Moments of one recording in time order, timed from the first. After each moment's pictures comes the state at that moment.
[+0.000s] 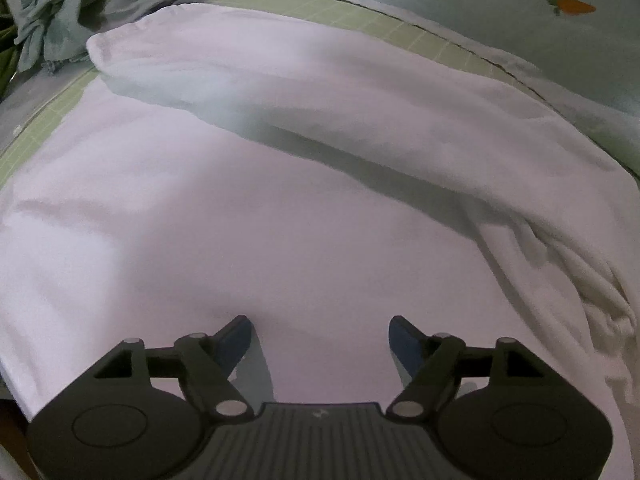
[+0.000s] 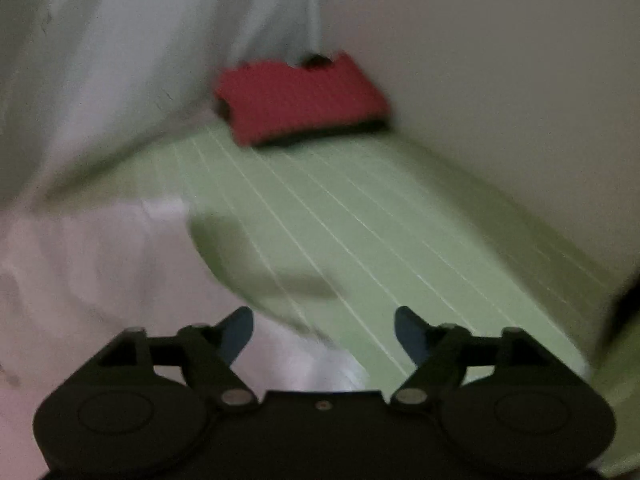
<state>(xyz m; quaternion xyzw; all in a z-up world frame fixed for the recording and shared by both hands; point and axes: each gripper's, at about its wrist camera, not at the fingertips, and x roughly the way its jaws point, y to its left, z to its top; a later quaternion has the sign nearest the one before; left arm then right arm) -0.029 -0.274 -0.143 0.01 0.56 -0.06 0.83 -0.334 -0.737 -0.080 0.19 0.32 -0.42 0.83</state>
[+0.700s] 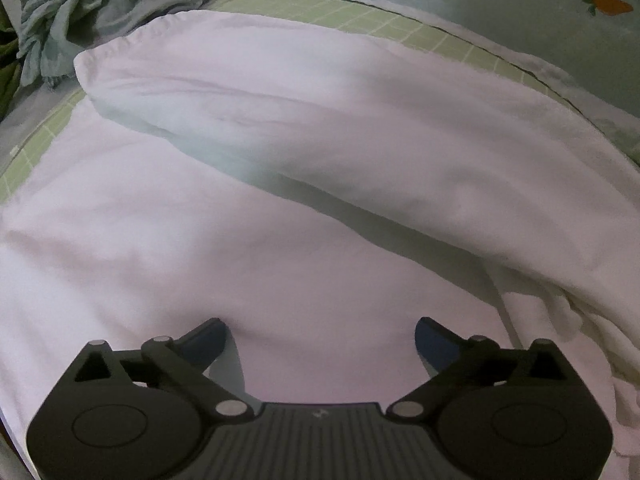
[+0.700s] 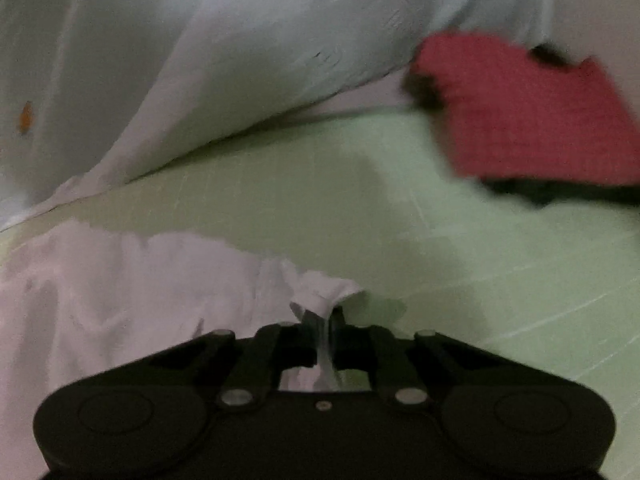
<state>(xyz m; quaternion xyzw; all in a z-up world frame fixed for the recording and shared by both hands) -0.001 -0.306 -0.158 0.03 0.55 -0.02 0.84 -0.144 -0.831 -0.122 0.18 0.36 -0.24 0.88</state>
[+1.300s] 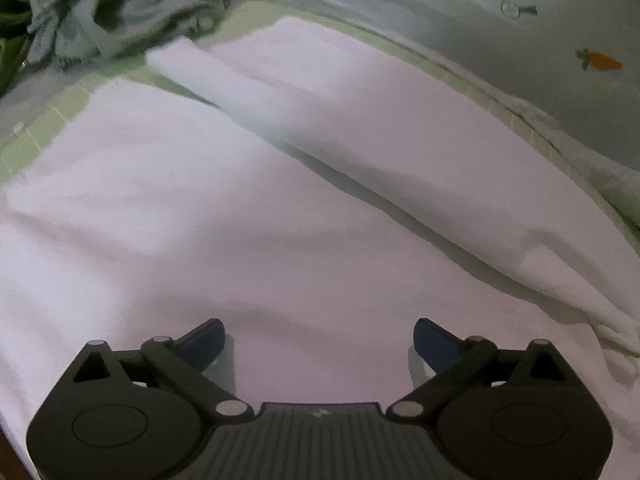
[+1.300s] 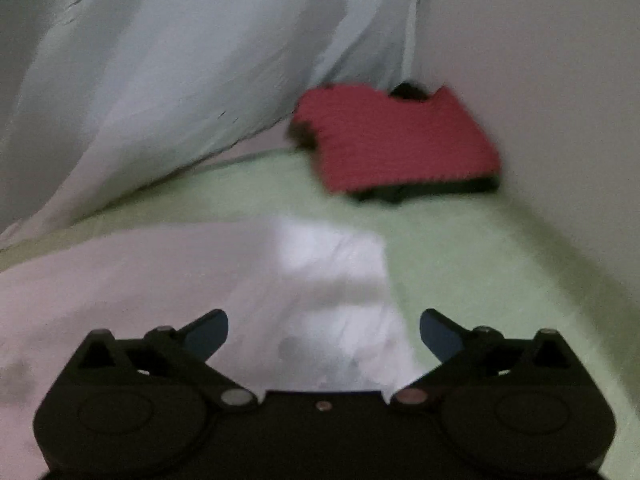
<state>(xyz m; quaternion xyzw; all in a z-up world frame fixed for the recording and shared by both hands) -0.020 -0.232 -0.126 -0.04 0.52 -0.06 0.85 -0.210 -0.743 -0.090 0.14 0.33 -0.36 0.86</state>
